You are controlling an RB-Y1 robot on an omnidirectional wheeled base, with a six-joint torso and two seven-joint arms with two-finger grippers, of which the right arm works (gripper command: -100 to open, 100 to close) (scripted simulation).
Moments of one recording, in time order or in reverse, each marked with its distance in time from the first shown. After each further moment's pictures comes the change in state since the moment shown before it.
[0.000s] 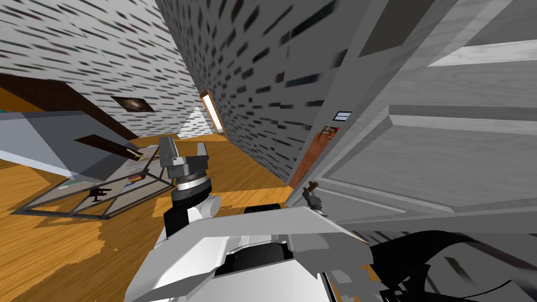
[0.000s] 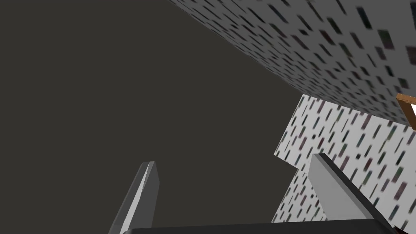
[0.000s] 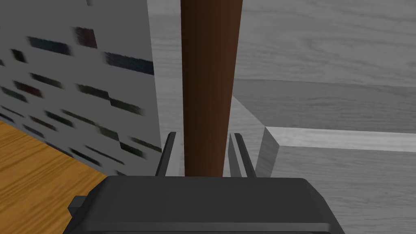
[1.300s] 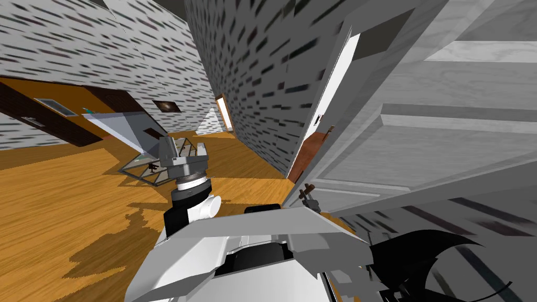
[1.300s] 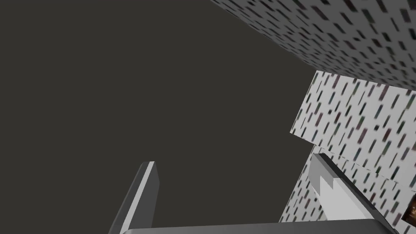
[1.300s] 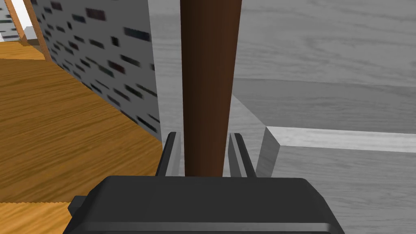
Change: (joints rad) arm 0.041 -0.064 0.120 0.003 0.089 -0.095 -0.072
